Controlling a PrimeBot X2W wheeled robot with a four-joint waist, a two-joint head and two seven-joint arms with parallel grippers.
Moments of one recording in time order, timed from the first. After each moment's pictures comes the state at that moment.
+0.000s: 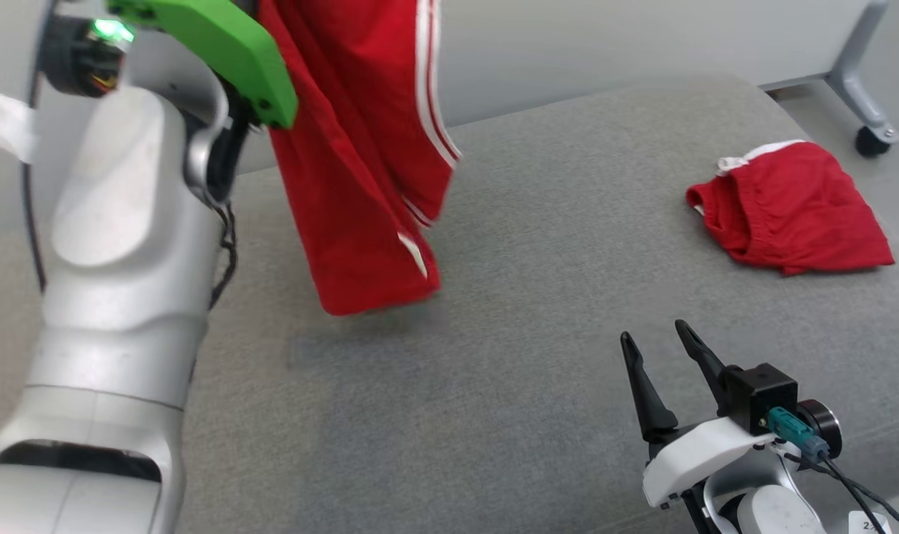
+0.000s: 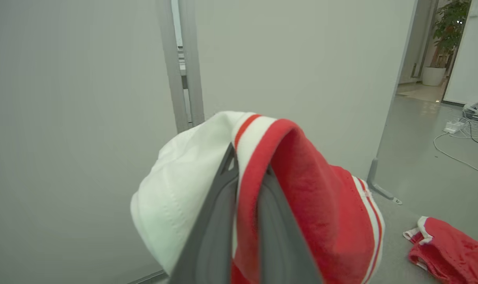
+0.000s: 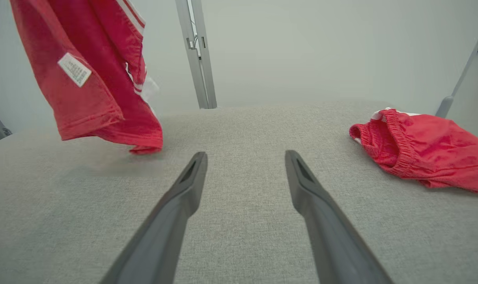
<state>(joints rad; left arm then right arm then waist) -1.08 0.10 -0.27 0.75 -0.41 -0.13 0.08 -0.04 -0.05 0.13 0.13 0.11 0.13 -0.11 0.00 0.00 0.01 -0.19</state>
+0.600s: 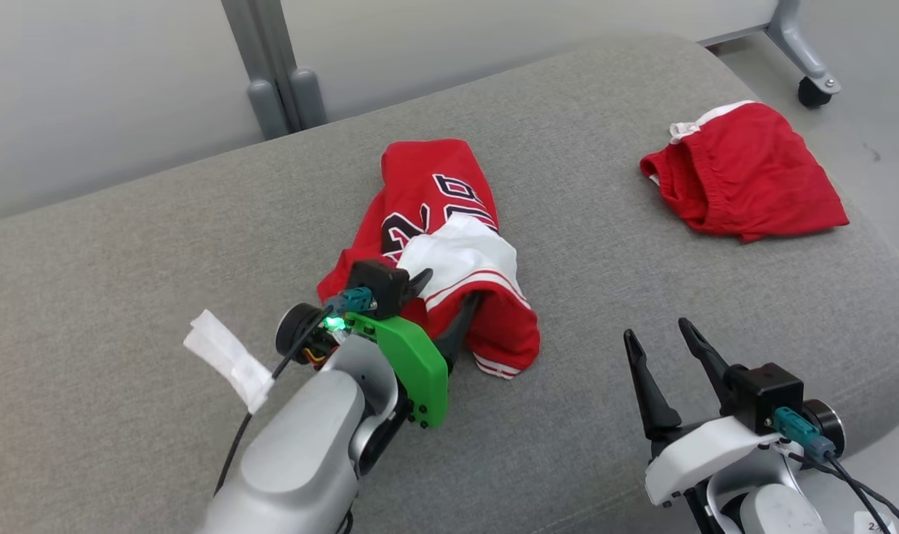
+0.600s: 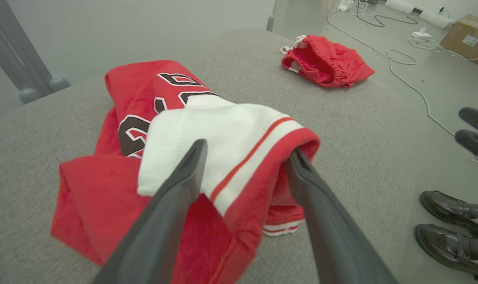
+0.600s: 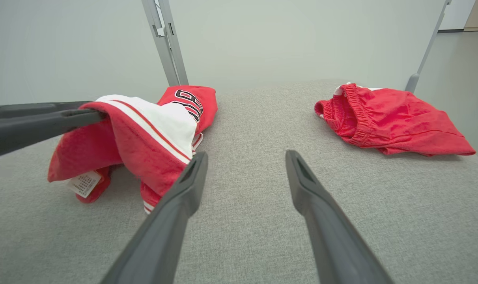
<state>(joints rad) -0.60 0.05 -0.70 0.67 -0.56 -0.12 0.00 -0.04 -0.05 0.12 0.13 0.12 0.13 -0.11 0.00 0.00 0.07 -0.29</state>
